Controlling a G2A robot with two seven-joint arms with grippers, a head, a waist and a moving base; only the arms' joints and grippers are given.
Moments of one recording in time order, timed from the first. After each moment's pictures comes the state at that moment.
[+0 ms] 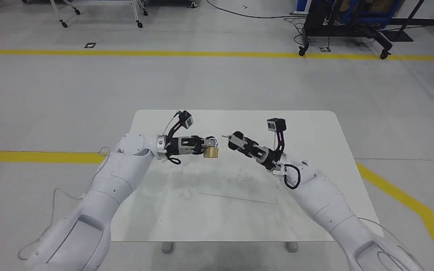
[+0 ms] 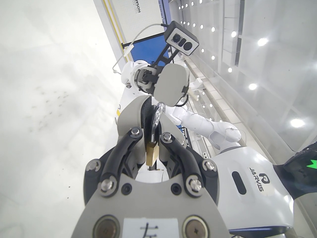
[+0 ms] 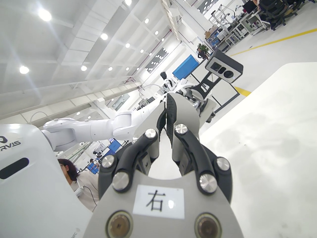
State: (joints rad) left arm 0.64 -1.28 -0.78 -0.69 -0.71 -0.48 -1.34; right arm -1.00 -1.19 0.89 -1.06 0.42 -1.01 0.61
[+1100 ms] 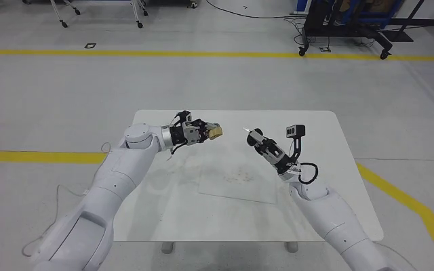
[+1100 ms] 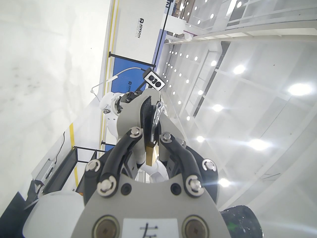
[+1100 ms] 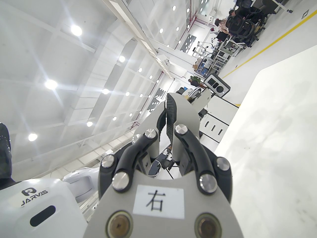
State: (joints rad) left arm 0.63 -1.31 -0.82 -0.72 -0.83 0.08 -1.13; right arm -1.20 -1.15 1.05 -1.24 0.53 -0.75 0.51
